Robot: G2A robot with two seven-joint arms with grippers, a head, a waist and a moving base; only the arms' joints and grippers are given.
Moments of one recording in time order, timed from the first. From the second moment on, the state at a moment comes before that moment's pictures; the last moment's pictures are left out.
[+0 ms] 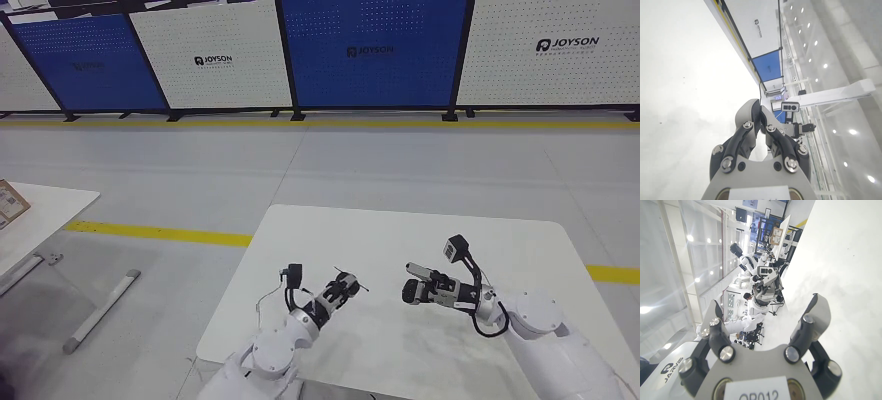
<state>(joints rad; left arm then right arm) 1.55 -1.21 -1.19 -1.71 -0.06 0.03 -0.18 -0.96 -1.17 0.95 -1.11 0.54 -0.26 1.06</state>
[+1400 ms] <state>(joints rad) 1.59 -1.21 -1.27 -1.89 -0.29 0.05 -0.27 -0.96 -1.17 0.95 -1.11 0.54 -0.26 1.06</state>
